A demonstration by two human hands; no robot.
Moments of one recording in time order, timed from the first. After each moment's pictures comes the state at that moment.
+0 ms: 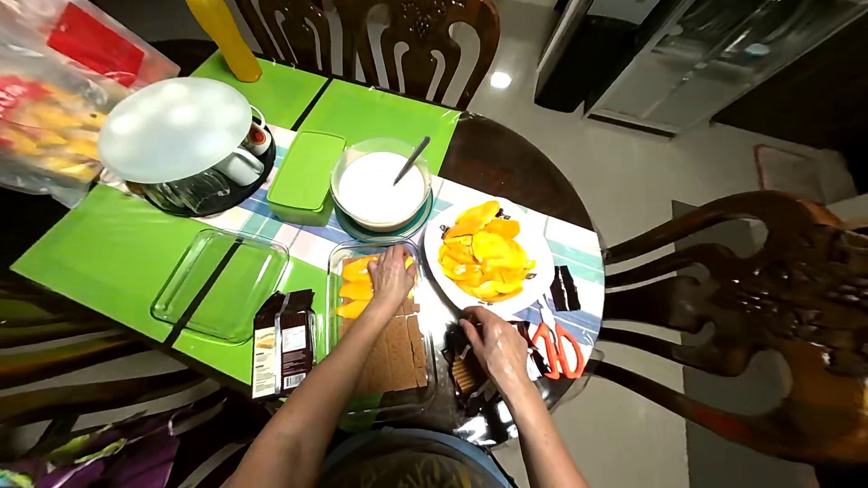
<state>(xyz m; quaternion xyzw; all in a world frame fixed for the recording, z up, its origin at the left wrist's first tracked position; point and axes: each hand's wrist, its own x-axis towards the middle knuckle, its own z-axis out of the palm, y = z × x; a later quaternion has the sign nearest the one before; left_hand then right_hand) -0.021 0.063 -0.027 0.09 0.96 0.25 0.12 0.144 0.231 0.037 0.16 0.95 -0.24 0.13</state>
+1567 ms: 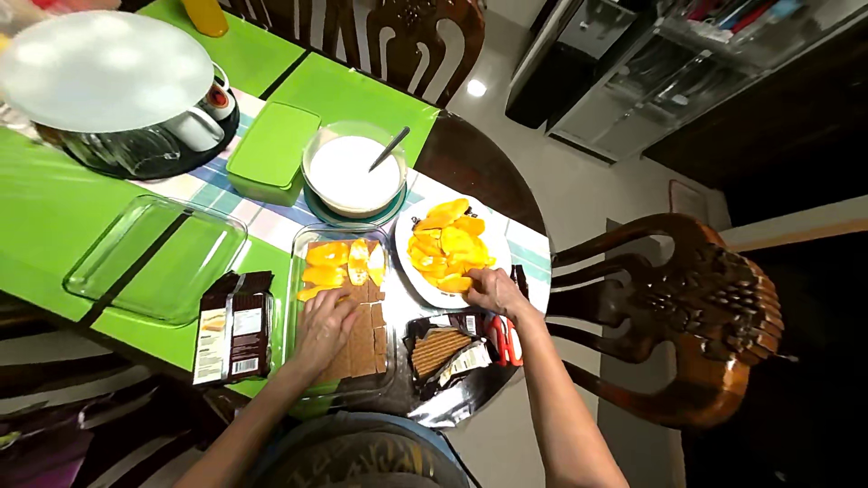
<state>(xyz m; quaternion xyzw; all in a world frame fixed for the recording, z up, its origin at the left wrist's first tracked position) 0.092 -0.029 -0.039 0.23 0.93 0.27 -0.01 0.076 0.366 0.020 -0.04 0.95 -0.17 0.24</state>
